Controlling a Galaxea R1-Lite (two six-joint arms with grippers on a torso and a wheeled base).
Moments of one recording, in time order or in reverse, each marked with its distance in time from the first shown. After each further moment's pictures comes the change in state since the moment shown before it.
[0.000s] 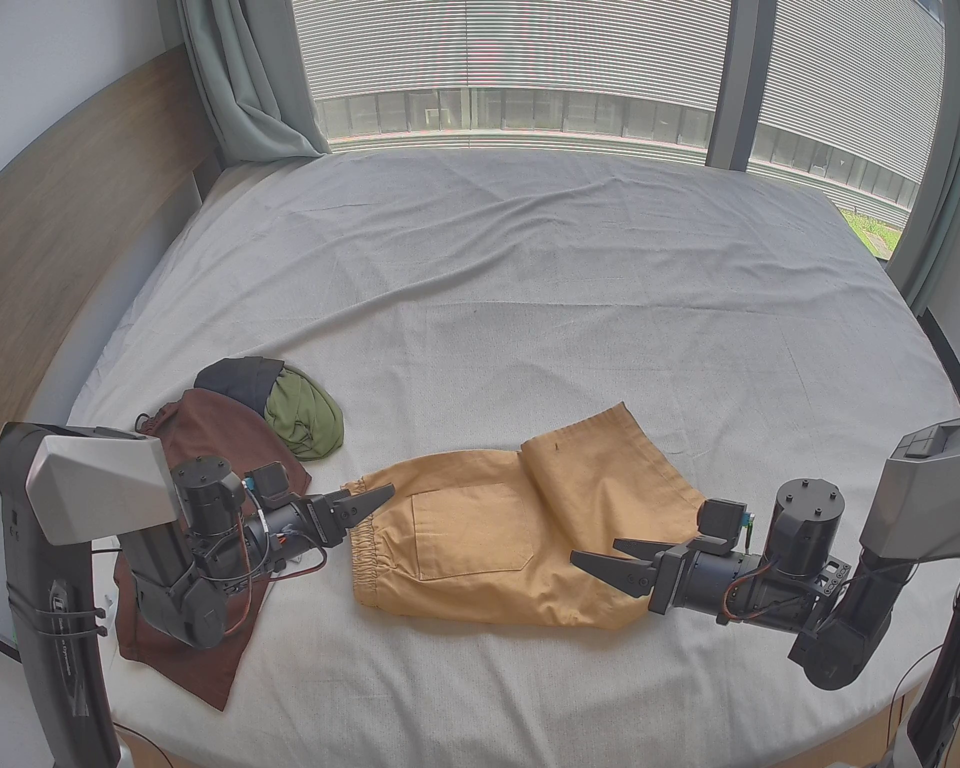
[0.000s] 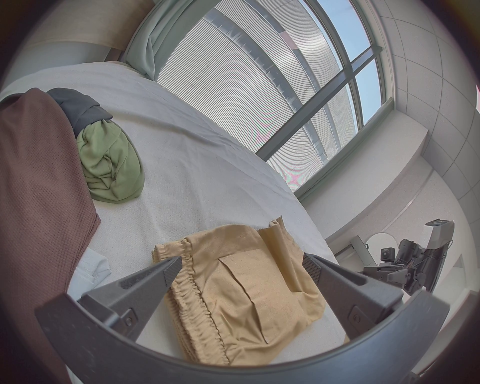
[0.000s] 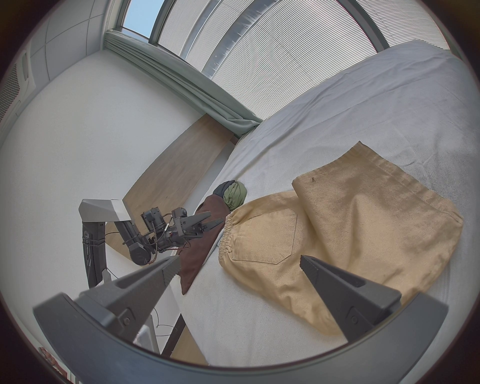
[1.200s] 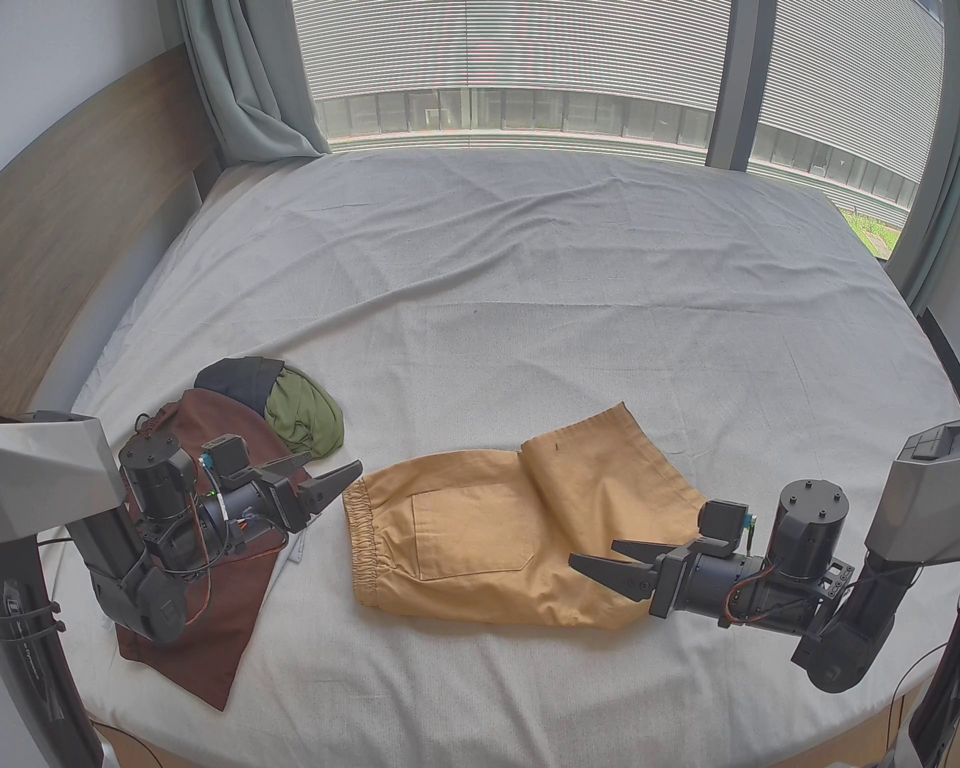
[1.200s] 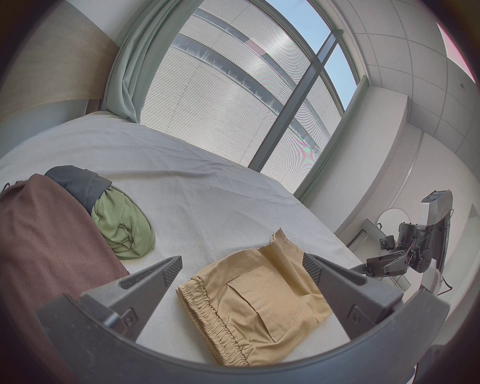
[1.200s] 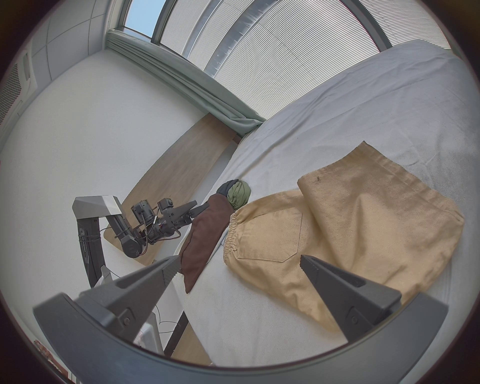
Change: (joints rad) left arm 0.057 -0.167 0.086 0.000 -0.004 0.198; right arm 0.015 -0.019 0.012 0.001 0.000 0.002
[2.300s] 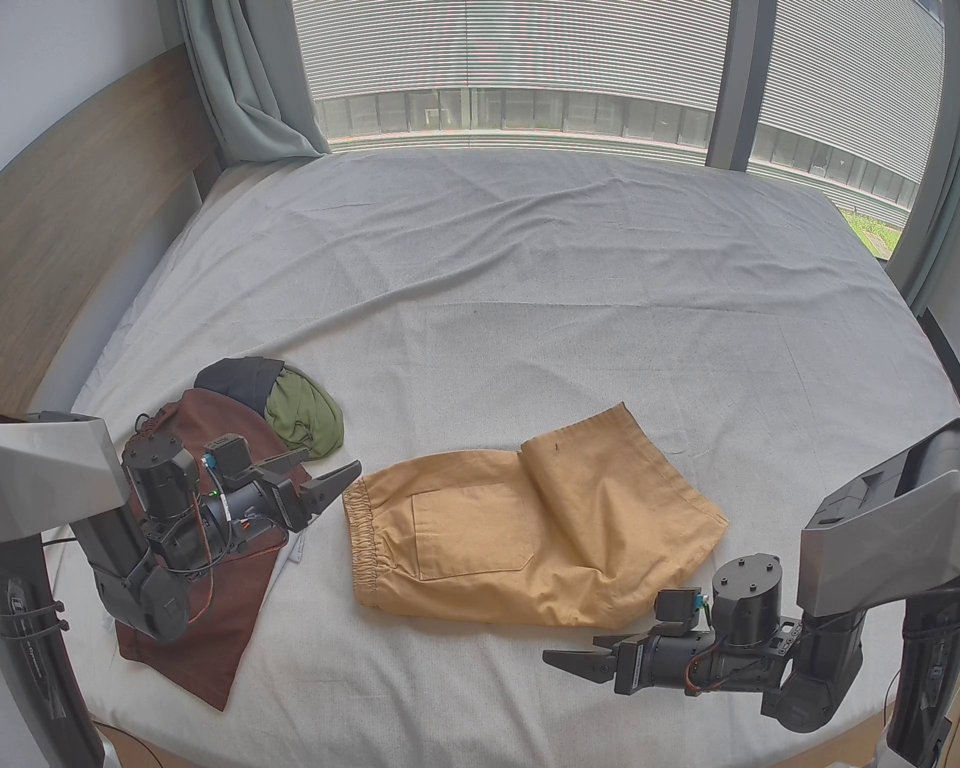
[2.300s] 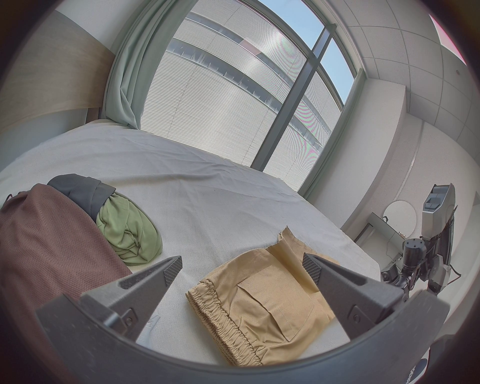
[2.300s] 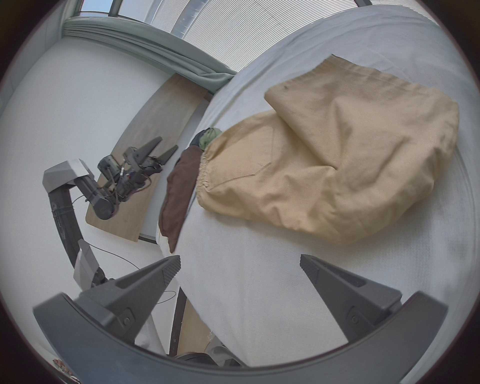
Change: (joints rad) left arm 0.004 0.019 -0.016 0.000 0.023 0.053; right arm 0.104 0.203 0.079 0.000 -0.069 0.052
